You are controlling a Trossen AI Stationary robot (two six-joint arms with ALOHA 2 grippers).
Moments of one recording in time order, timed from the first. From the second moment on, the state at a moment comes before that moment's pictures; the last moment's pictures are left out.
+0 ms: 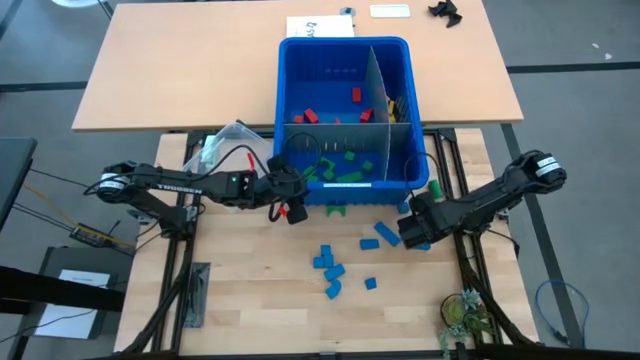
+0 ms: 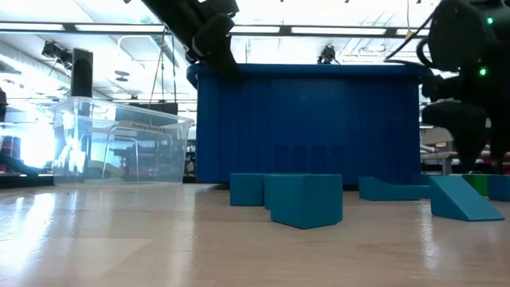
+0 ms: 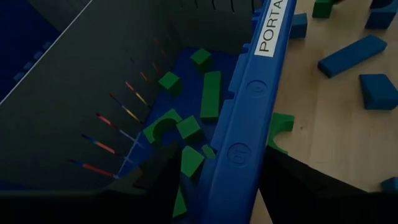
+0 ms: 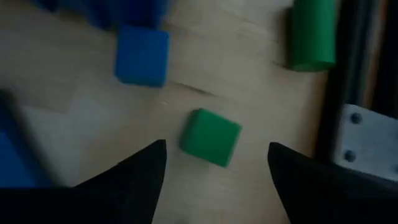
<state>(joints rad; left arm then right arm) 0.02 1.43 1.08 -0.31 -0.48 0.00 0.33 1.31 0.68 -1.17 0.39 1.66</state>
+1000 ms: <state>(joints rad) 0.02 1.43 1.08 -0.30 -0.48 0.02 0.38 1.32 0.61 -0.92 0.33 1.45</state>
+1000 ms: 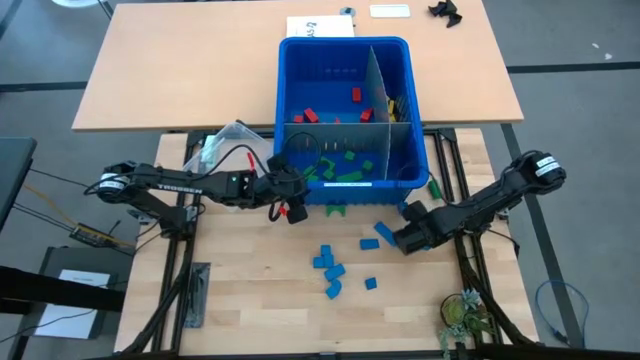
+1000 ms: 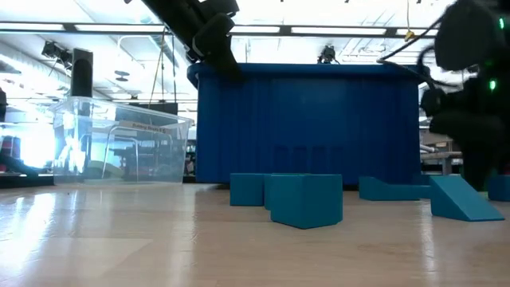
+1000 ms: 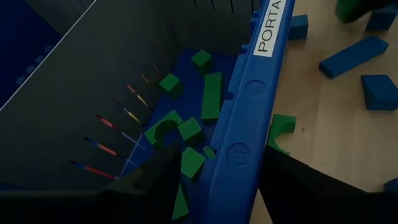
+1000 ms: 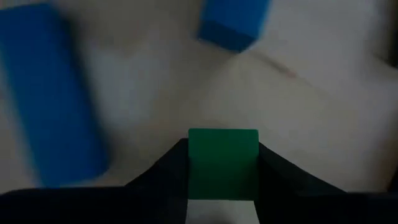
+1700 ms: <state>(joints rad) 0.02 1.43 1.08 -0.30 -0.48 0.02 0.33 1.31 1.29 -0.74 0.57 0.46</state>
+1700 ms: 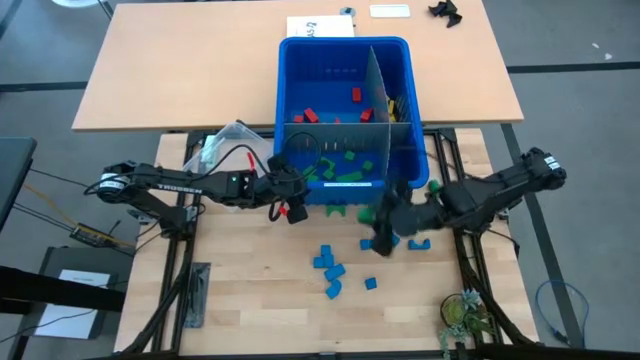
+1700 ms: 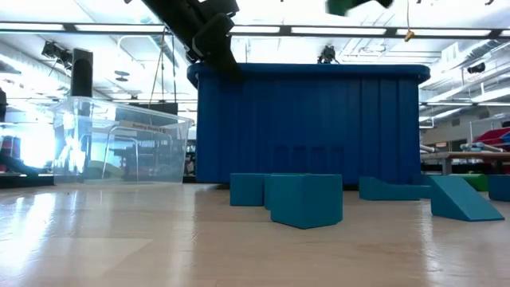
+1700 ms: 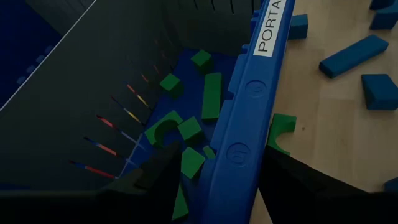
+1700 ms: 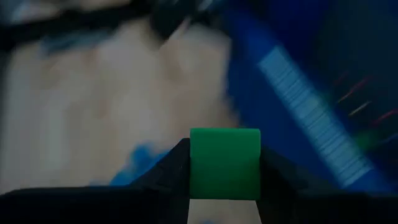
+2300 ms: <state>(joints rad) 0.02 1.43 1.08 -0.31 -0.47 0.01 -0.19 1.31 1.24 -0.51 0.38 0.25</state>
